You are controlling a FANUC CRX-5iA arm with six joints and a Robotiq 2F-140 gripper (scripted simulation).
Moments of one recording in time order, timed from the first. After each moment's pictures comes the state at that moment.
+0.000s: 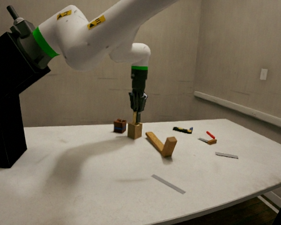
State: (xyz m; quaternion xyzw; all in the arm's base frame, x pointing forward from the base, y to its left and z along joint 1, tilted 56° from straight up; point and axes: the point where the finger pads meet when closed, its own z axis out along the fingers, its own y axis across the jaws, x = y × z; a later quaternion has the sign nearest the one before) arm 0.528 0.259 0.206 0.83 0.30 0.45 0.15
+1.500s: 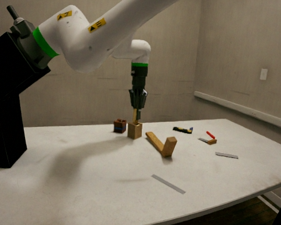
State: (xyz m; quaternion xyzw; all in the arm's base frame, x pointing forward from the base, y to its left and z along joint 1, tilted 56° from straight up) arm 0.514 0.259 0.216 0.83 0.30 0.45 0.15
